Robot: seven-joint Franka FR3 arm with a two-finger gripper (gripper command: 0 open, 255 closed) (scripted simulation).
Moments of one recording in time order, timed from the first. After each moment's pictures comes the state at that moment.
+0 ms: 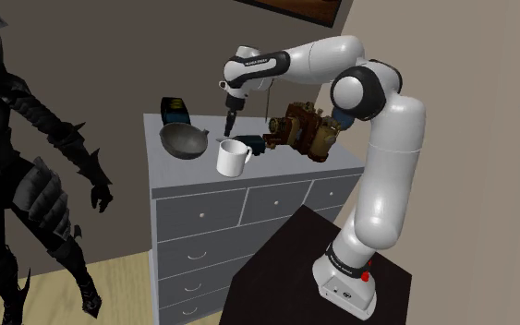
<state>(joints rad) 0.10 0.30 -0.28 -1.74 0.20 2.04 -0.92</state>
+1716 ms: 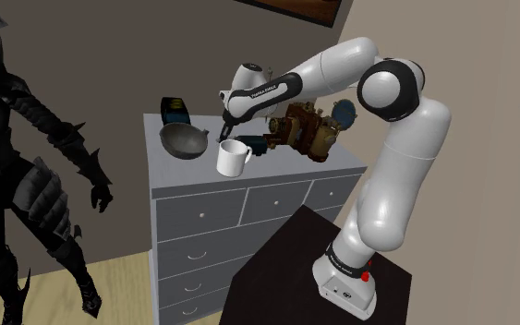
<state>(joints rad) 0.22 0.14 -0.29 -2.12 0.00 2.53 -0.58</state>
